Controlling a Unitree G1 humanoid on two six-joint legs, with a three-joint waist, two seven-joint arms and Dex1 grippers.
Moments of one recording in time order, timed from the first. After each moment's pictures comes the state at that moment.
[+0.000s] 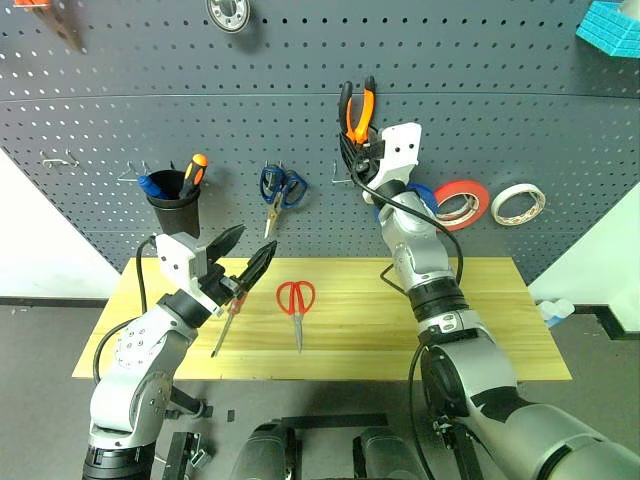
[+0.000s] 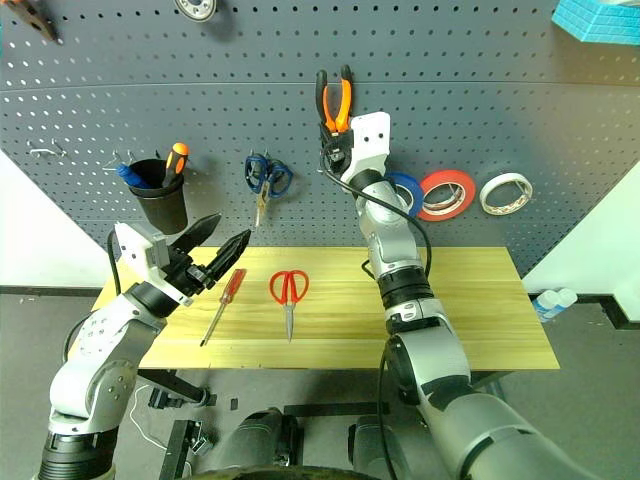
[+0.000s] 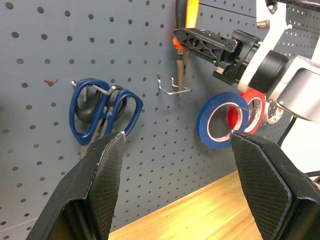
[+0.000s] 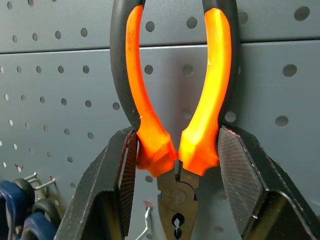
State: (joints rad) left arm -0.02 0.34 0.13 -0.45 -0.53 0.28 -0.50; right arm -0.88 -0.04 -0.06 0.59 0.13 -0.12 0.21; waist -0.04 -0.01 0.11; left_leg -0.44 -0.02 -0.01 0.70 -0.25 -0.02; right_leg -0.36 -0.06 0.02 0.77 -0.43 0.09
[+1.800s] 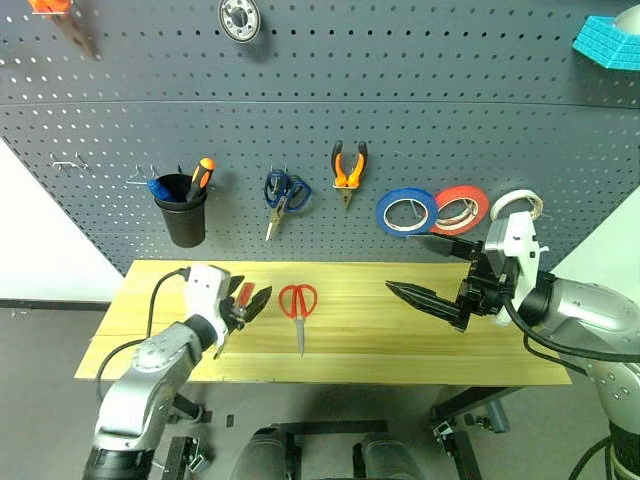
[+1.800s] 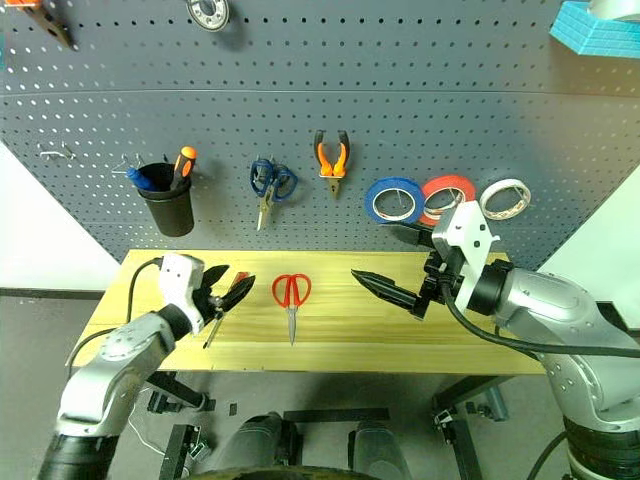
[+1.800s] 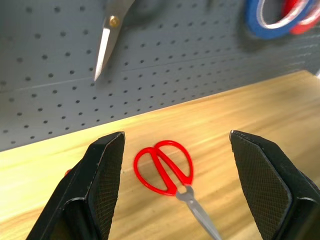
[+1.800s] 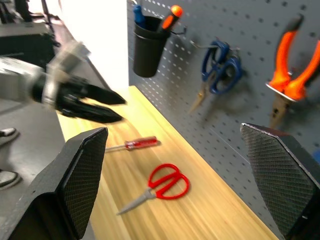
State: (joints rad) left arm -0.02 0.36 0.02 -0.30 -0.36 0.54 -0.35; right arm -0.12 -0.73 -0.26 -0.67 0.76 0.71 0.77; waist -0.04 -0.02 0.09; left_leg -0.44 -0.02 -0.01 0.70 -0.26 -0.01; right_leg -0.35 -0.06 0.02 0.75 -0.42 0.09
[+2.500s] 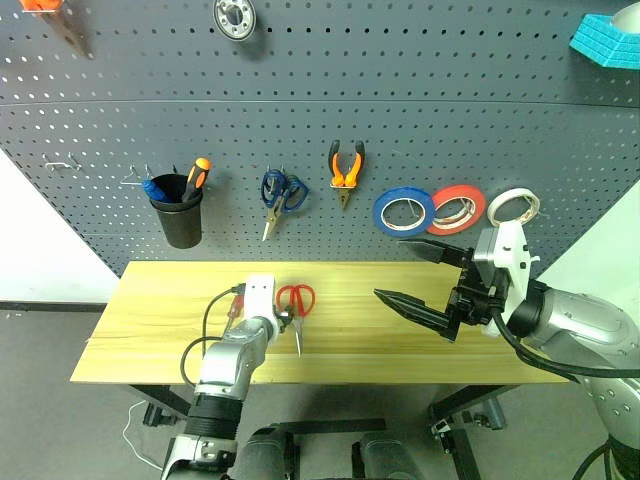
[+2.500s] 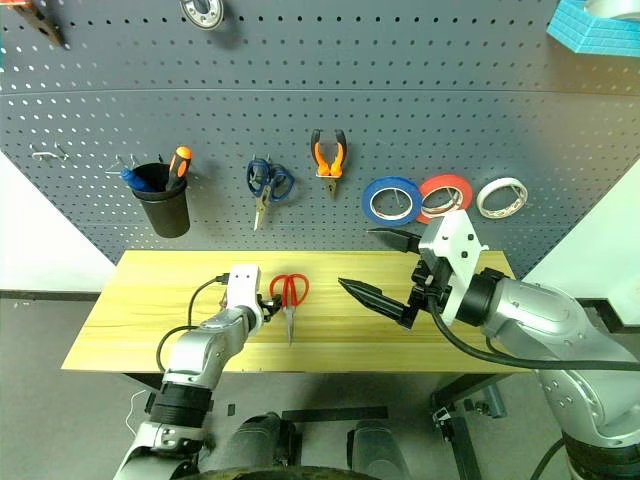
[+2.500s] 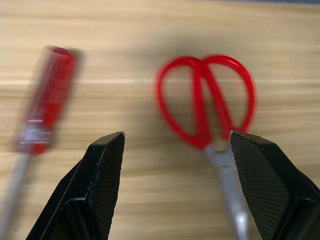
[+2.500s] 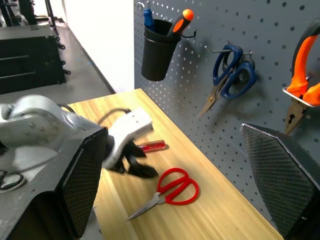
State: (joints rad) left arm -0.25 -0.01 -0.02 0.12 -0.16 0.80 0.06; right arm -0.09 -0.73 -0.22 -0.75 0.81 0.71 0.66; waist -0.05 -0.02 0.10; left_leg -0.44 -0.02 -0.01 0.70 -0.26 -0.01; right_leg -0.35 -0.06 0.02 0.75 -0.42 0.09
